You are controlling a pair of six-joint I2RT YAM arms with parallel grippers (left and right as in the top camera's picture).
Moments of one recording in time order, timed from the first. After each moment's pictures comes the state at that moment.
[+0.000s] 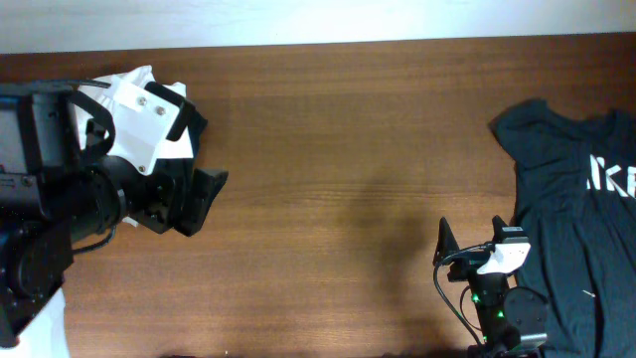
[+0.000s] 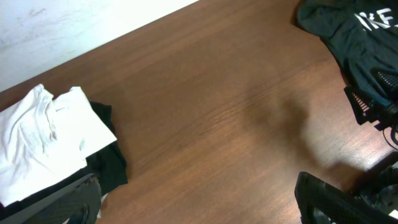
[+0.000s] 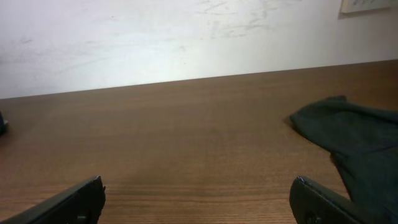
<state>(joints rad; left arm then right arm) -0.11 1.42 2.29 -1.69 0.32 0.31 0.04 0.01 0.05 -0.15 -0.01 0.13</state>
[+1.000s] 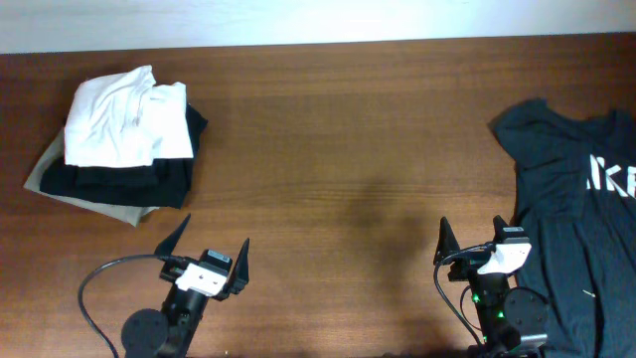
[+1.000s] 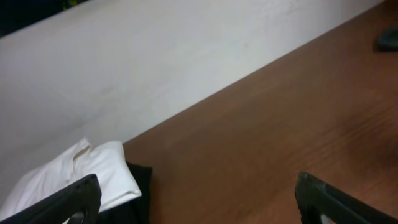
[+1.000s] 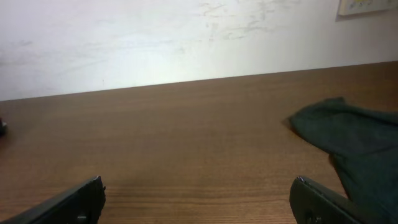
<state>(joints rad) -0.11 0.07 0.19 -0.19 0.22 0.39 0.04 0.01 0.05 -0.15 0.00 0.13</state>
